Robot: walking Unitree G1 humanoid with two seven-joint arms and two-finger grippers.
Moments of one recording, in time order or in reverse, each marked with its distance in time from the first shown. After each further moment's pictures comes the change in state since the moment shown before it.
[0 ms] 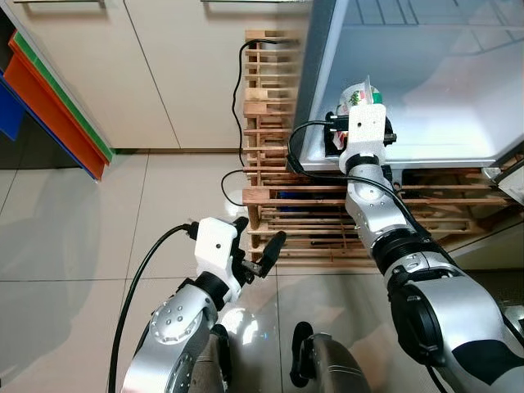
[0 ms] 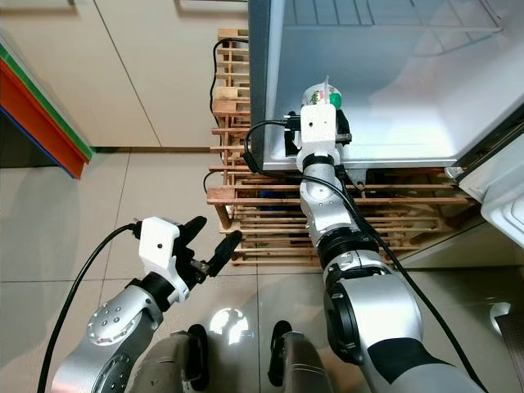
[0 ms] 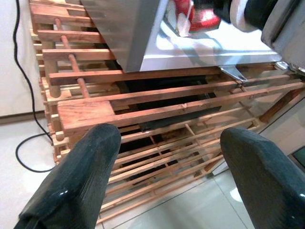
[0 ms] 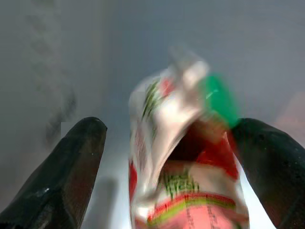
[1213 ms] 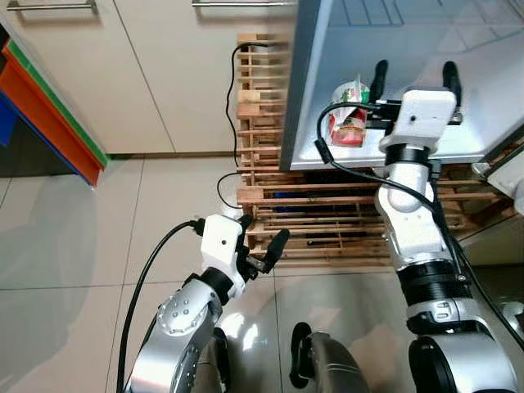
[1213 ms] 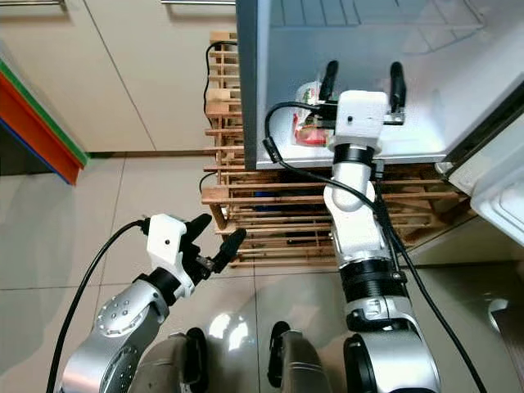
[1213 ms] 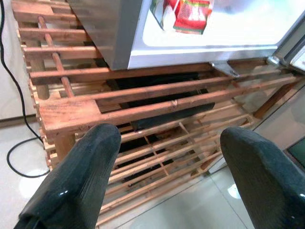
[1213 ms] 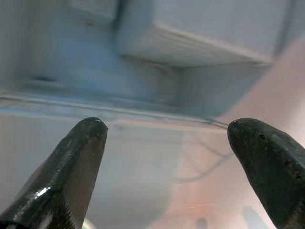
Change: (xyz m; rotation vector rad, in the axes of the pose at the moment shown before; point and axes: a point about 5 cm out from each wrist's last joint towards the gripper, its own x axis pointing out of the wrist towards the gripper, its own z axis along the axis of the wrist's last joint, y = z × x) left arm 0.009 0.002 -0.008 0.004 0.011 -0.019; right arm -0.031 -0.068 0.048 -0.056 -0.347 -0.307
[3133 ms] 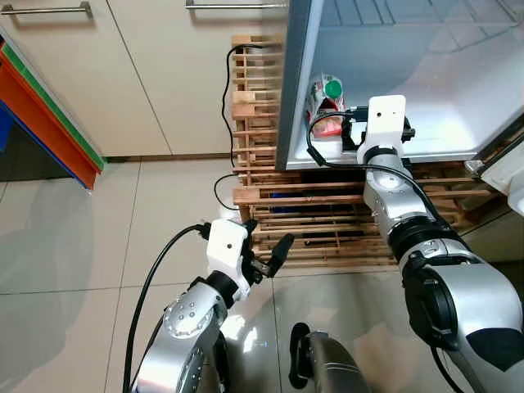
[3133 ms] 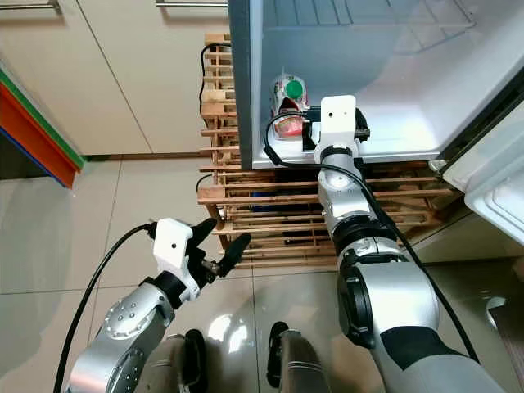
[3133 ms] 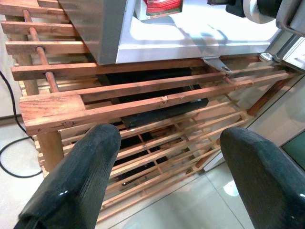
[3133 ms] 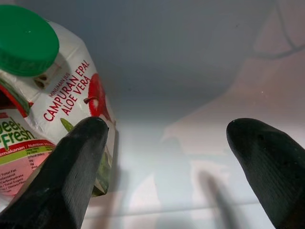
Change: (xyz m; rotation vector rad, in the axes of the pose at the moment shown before) left arm 0.004 -0.004 -0.006 -0.010 0.005 -0.005; right arm 0.005 0.042 -0.068 0.026 0.510 0.259
